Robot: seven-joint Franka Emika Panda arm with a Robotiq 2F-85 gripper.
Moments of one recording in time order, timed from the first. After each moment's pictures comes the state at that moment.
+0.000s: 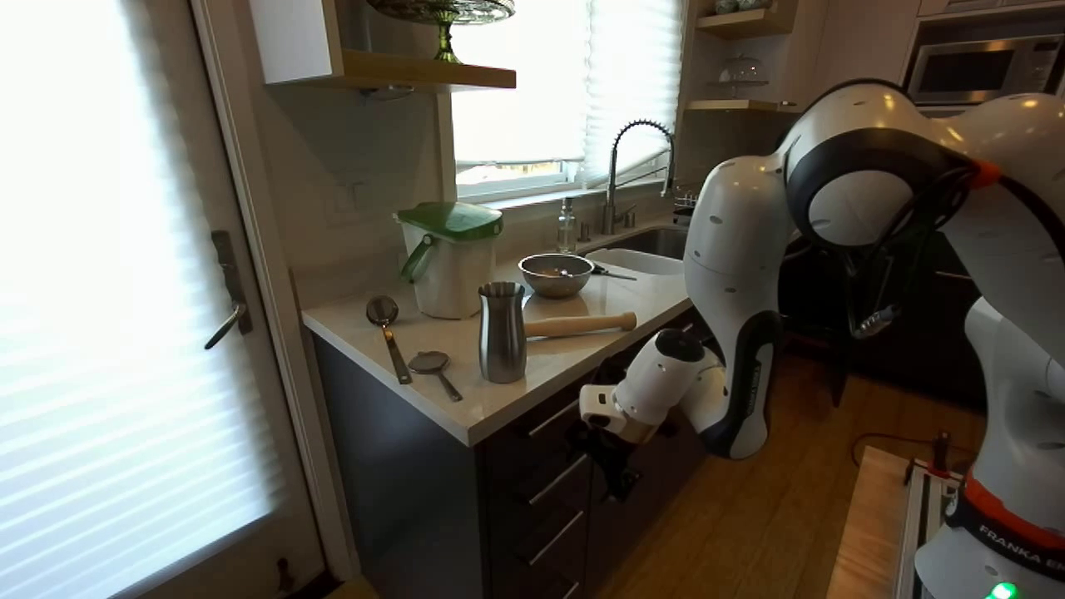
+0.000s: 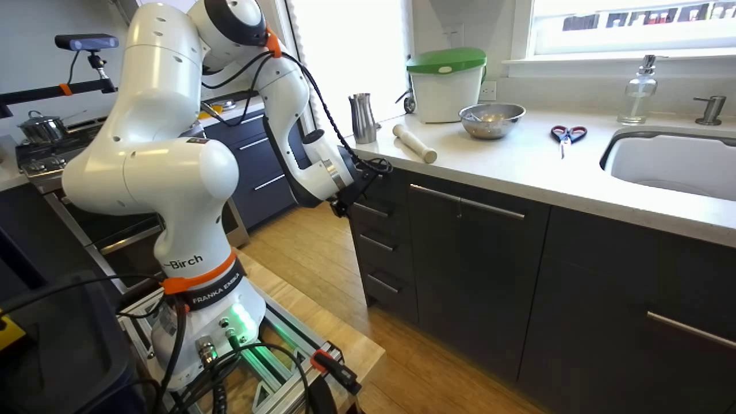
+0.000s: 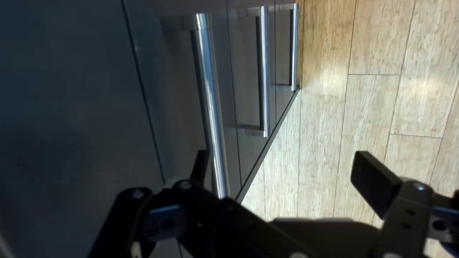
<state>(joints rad) 0.67 0.72 -0.54 -2.39 -0.78 3.60 -0.40</state>
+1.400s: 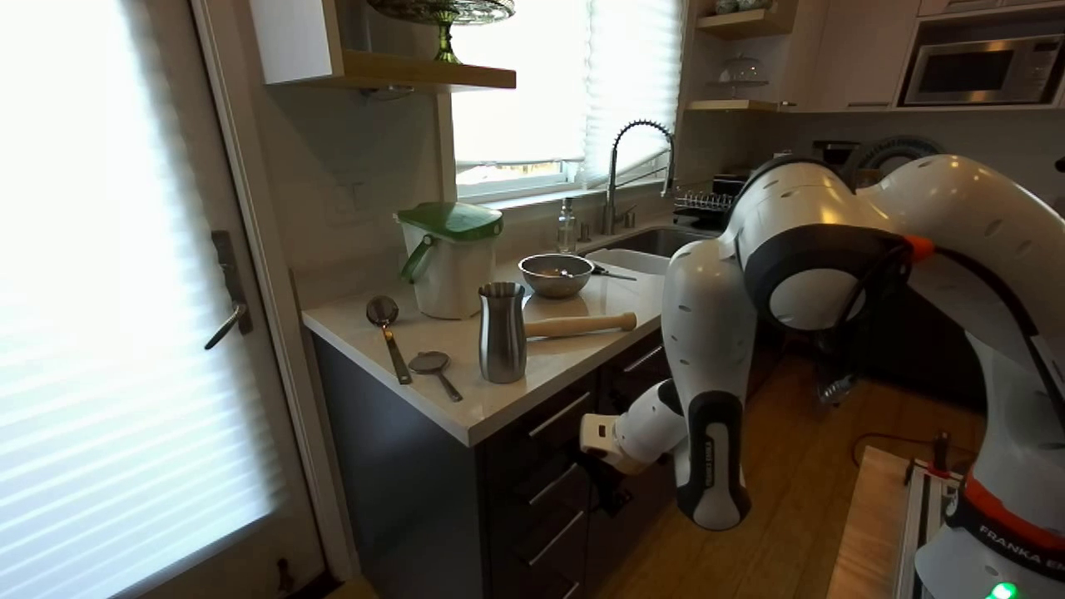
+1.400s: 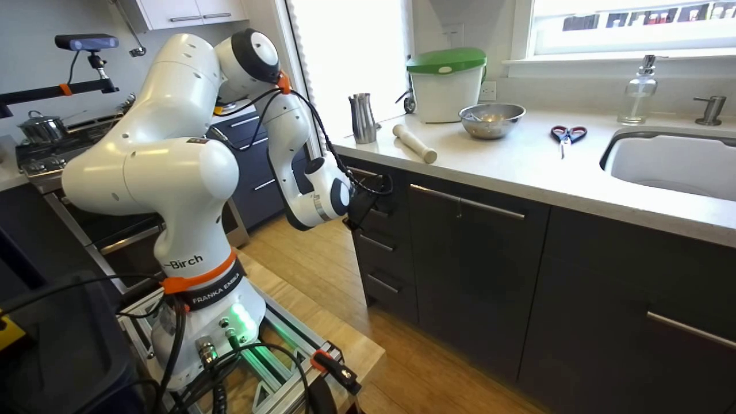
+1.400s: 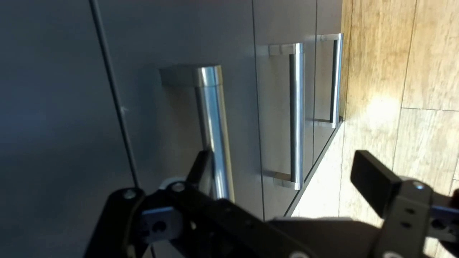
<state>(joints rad) 0.68 0.96 -0.42 -2.32 -0.16 3.76 -0.82</state>
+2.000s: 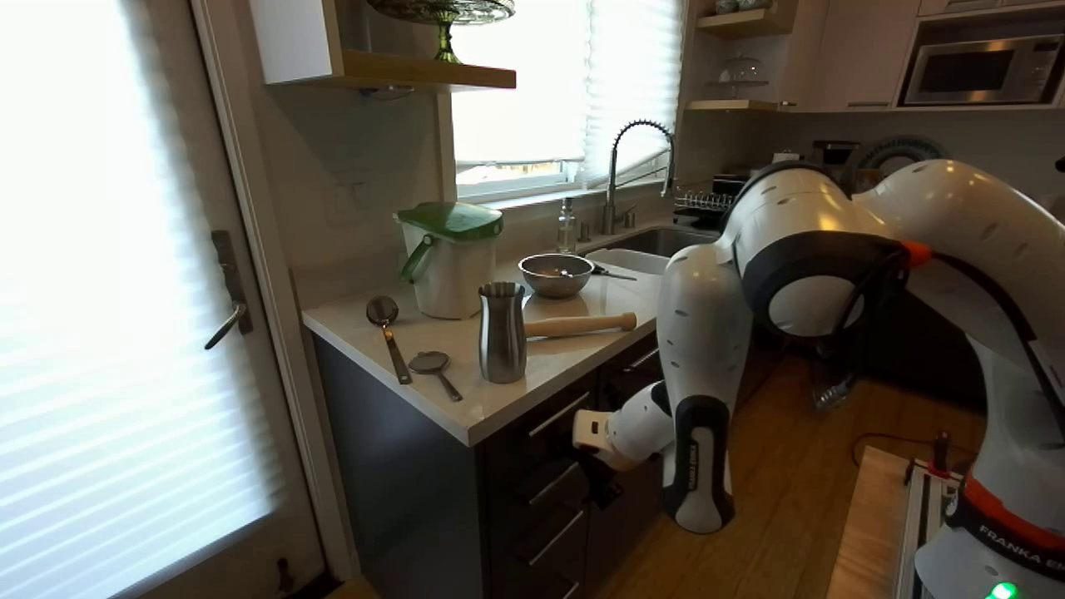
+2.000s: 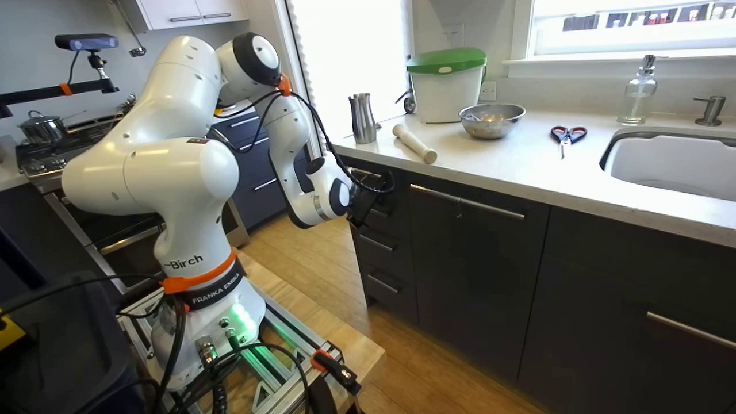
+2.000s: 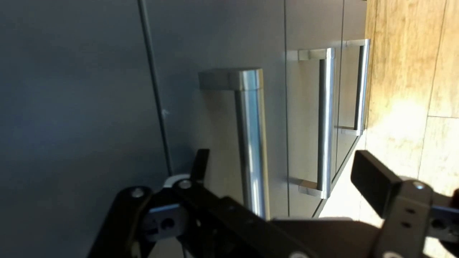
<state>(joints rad) 0.68 0.98 -0.41 -2.28 -0.06 3.76 -0.90</state>
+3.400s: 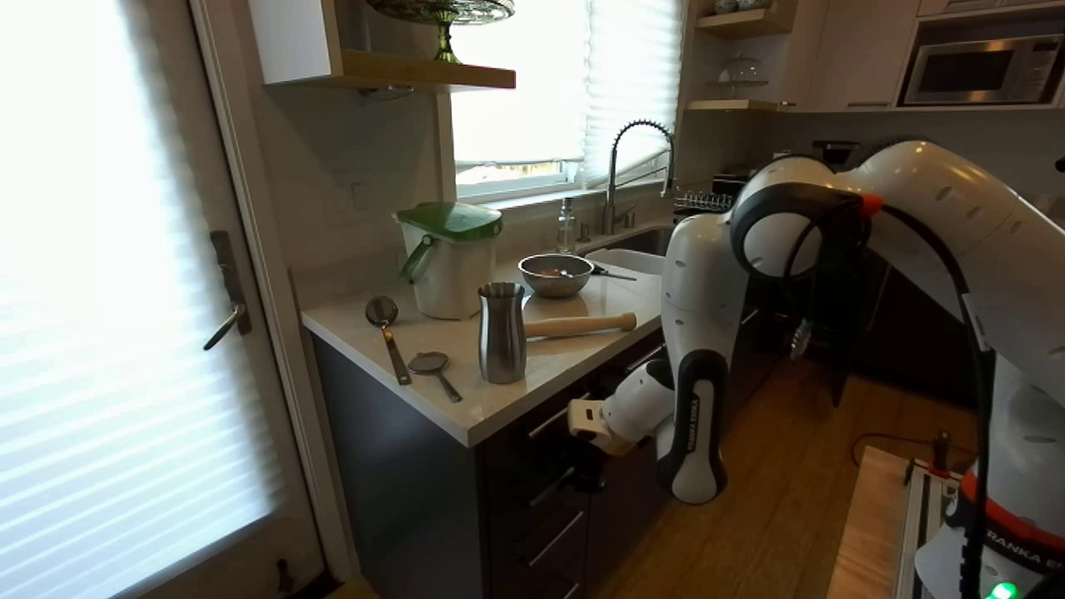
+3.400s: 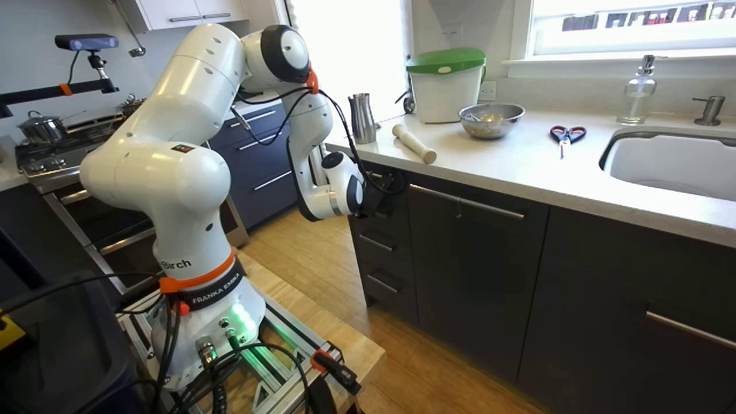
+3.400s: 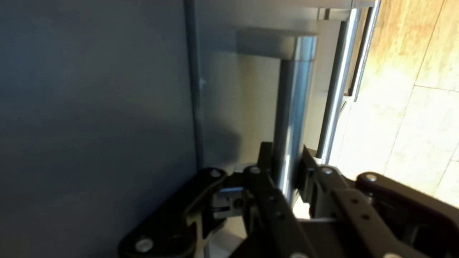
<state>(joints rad) 0.35 0.92 -0.21 -2.21 -0.34 3.73 -1.01</state>
